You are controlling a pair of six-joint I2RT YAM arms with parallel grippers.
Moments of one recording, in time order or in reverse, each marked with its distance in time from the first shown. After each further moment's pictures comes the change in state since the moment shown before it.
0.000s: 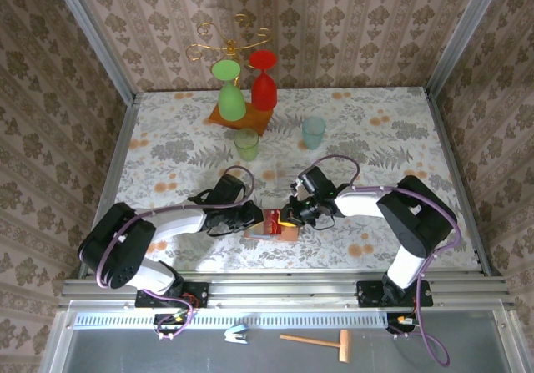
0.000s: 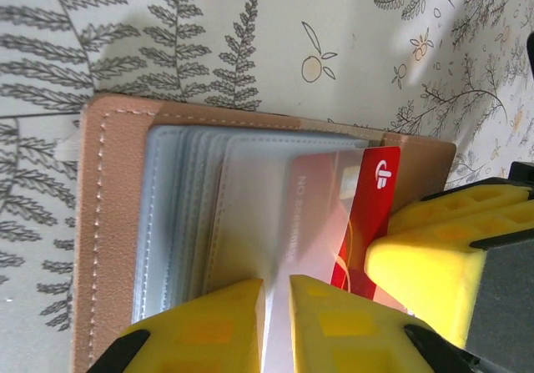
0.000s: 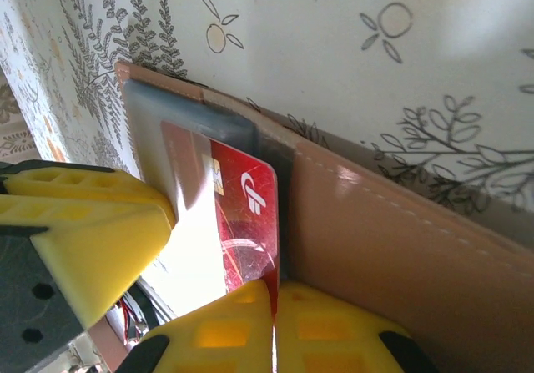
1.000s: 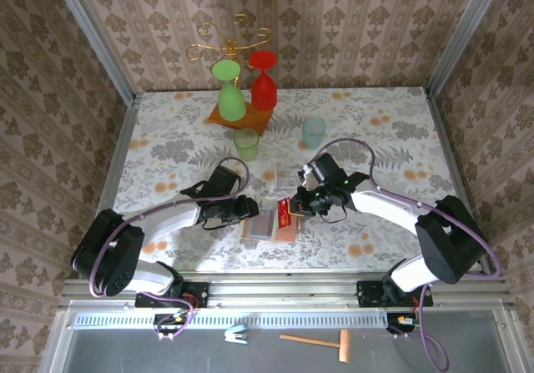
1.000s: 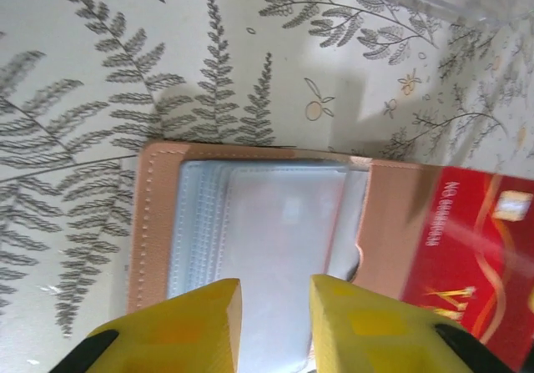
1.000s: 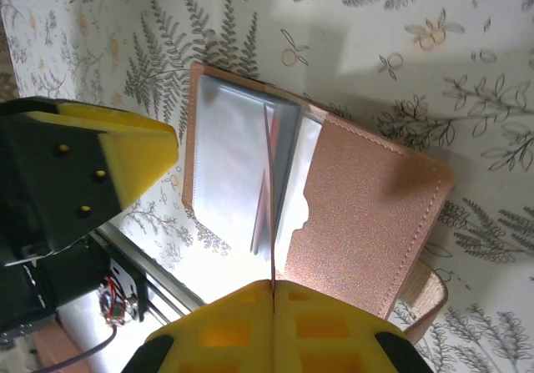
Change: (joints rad) left arm 0.050 -0.055 0.095 -0.217 -0.053 0.124; right arm -0.029 -0.227 0.117 -0.365 0.108 -0.200
